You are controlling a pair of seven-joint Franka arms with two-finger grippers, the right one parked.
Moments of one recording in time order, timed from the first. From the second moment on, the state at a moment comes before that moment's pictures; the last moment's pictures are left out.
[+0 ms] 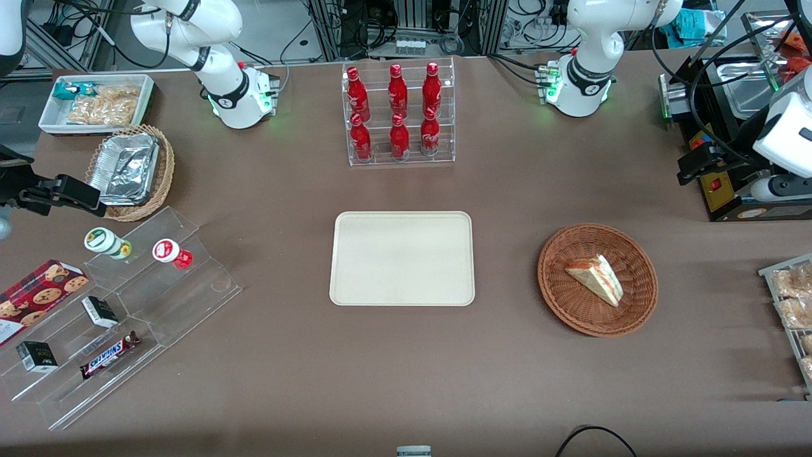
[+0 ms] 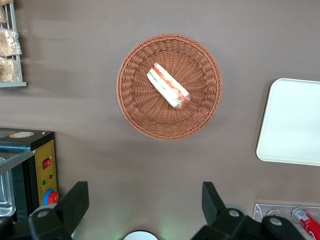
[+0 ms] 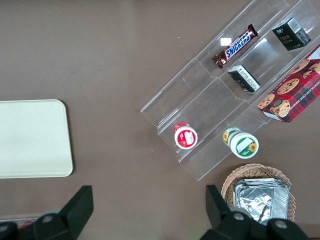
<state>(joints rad) 0.02 0.02 -0.09 -1.51 0.01 1.46 -0.14</state>
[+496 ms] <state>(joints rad) 0.02 0.02 -0.09 -1.51 0.01 1.45 -0.15</state>
